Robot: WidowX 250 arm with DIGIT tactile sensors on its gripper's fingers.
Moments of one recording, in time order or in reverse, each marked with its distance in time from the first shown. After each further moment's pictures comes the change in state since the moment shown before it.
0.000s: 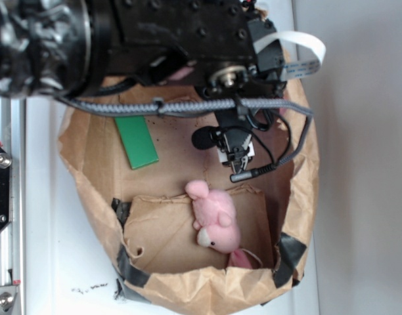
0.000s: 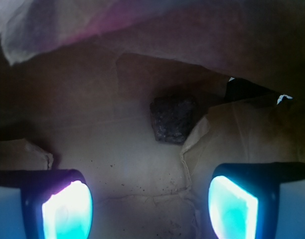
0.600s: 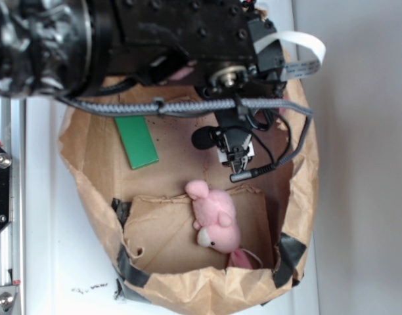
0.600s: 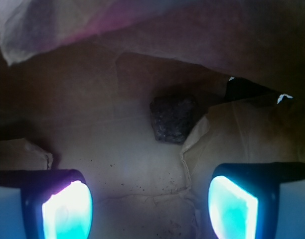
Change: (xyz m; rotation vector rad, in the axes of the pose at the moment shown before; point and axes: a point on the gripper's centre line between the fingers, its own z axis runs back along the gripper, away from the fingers) arm 0.000 0.000 0.000 -0.001 -0.003 -0.005
